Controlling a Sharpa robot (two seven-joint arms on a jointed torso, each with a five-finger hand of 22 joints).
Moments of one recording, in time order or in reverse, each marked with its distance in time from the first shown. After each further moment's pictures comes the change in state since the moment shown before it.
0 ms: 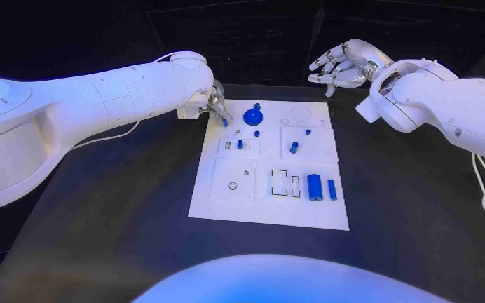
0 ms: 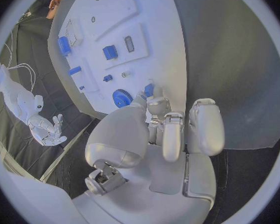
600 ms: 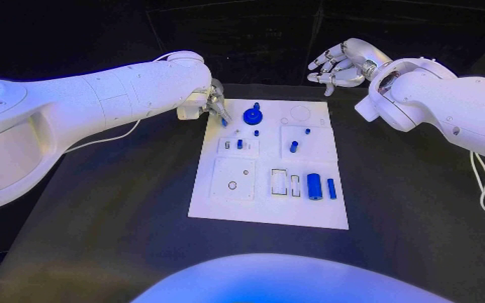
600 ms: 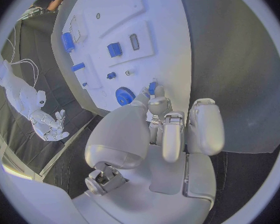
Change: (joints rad) left arm 0.000 -0.008 0.000 0.010 0.040 -0.024 0.010; left_hand 0.097 -0.002 0.088 -0.107 -0.008 -0.015 -0.017 0.042 0.038 -0.003 -0.014 -0.012 -0.014 -0.001 -0.014 0.000 0.000 0.000 -0.004 -0.010 0.000 0.002; right arm 0.000 0.003 0.000 -0.003 0.000 0.002 -0.008; right_hand 0.015 0.006 0.000 0.000 0.050 -0.004 0.004 0.004 -0.001 0.000 0.000 0.000 -0.012 0.000 0.000 0.000 0.000 0.000 0.004 -0.004 -0.004 -0.001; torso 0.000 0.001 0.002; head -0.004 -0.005
